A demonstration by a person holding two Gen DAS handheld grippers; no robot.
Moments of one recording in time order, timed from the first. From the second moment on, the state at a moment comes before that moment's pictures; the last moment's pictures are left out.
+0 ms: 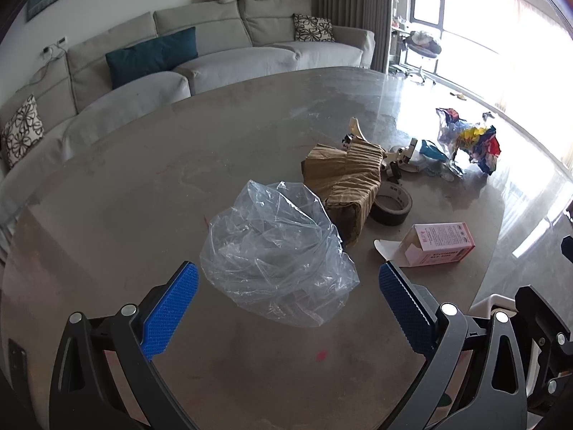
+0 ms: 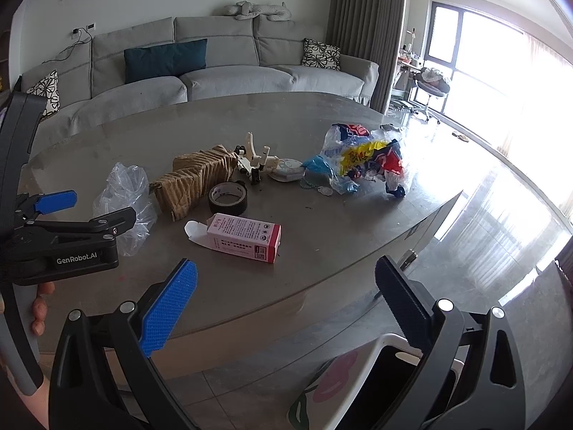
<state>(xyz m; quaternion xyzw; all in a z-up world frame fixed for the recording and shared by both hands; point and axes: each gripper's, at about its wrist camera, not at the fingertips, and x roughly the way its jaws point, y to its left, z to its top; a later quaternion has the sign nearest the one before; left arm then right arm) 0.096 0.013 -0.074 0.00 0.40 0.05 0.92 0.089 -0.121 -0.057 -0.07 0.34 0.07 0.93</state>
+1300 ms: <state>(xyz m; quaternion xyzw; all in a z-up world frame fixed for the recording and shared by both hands) 0.096 0.027 -0.075 0.00 0.41 0.06 0.91 0.096 -0.107 -0.059 -0.08 0.34 0.10 0.93</state>
